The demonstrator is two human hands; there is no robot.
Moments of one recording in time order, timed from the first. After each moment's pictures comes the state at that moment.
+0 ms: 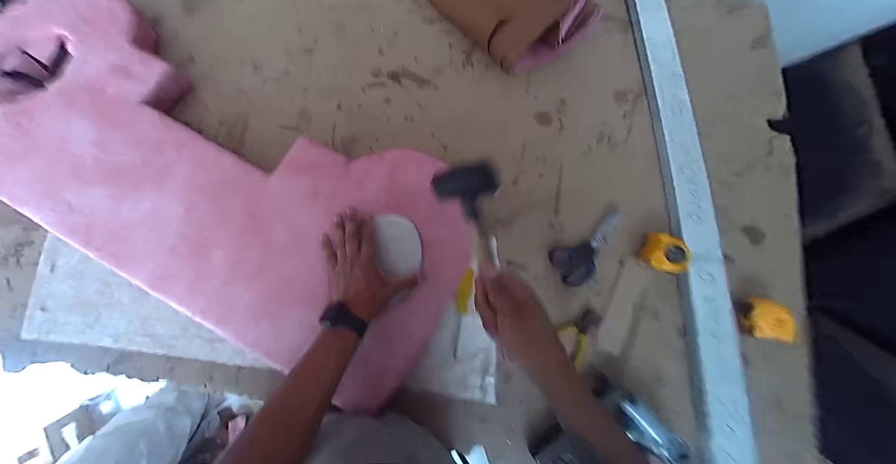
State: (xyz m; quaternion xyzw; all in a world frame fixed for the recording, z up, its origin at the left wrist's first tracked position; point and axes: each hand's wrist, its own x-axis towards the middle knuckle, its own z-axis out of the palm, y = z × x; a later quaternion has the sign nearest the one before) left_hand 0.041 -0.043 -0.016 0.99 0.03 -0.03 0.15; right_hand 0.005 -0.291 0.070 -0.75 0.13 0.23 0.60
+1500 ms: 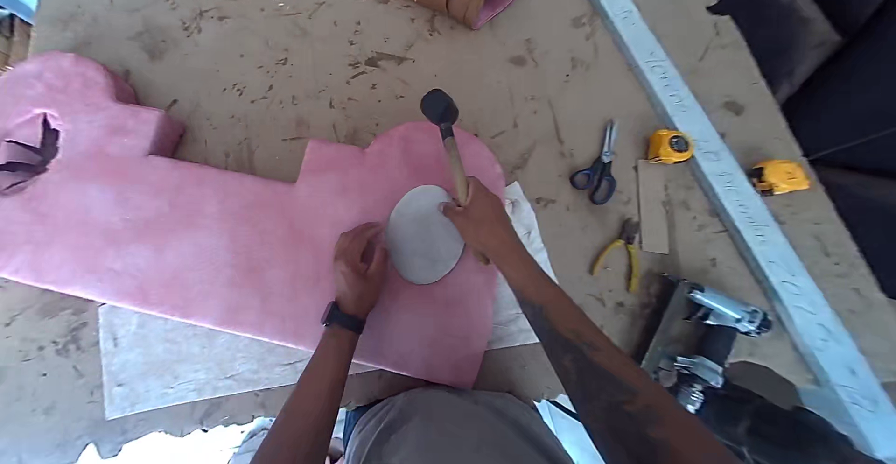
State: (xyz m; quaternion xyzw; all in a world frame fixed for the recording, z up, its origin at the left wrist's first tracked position) left_hand 0.036 0.081 -0.015 0.88 -0.11 0.01 0.46; right_hand 0.068 -0.174 0.047 -0.89 0.24 0.13 0.37
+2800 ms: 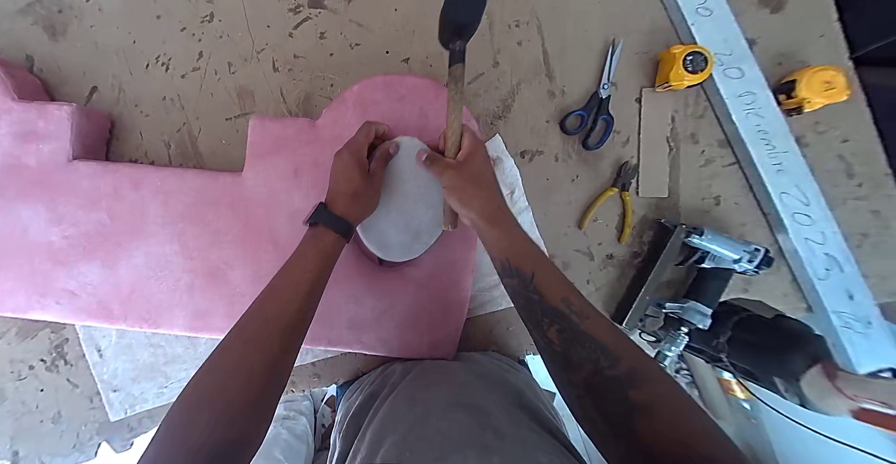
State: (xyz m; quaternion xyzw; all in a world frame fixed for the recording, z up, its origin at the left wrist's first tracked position) left_hand 0.153 -0.023 0.021 0.84 -0.21 -0.16 0.47; right_hand 0.073 -0.200 0.025 -0.71 0.29 0.00 0.64
